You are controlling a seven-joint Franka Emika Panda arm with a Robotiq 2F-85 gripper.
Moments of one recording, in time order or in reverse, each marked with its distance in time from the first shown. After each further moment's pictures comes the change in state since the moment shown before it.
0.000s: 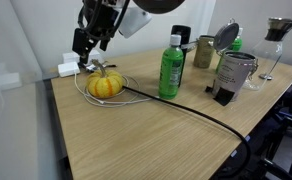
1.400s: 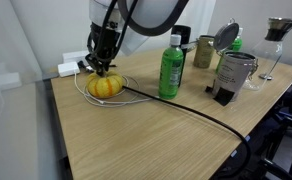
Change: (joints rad) arm 0.044 0.086 -0.064 0.046 0.020 -0.063 0.034
